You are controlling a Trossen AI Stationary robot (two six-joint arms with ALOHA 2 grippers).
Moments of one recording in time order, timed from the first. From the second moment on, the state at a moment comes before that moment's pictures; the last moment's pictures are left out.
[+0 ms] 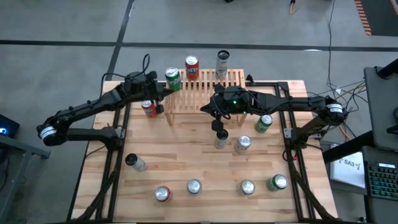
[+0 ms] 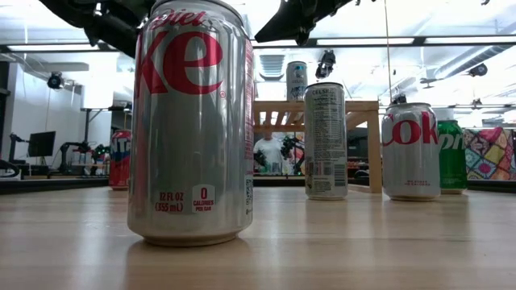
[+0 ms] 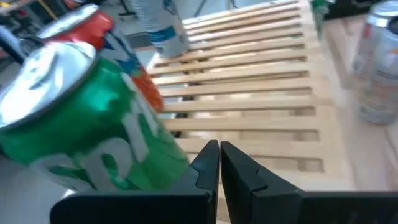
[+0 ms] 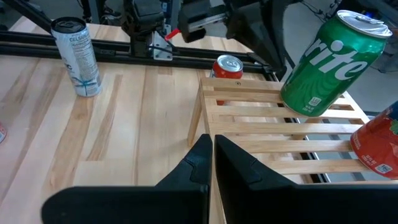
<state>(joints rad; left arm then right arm) 0.63 1.05 0.77 -0.13 0.19 0.45 -0.15 1.51 1.30 -0.23 0.00 -0.17</state>
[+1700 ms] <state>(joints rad) 0.70 1.08 0.77 -0.09 0.01 0.53 -0.15 1.51 1.27 -0.23 0.00 -0.18</state>
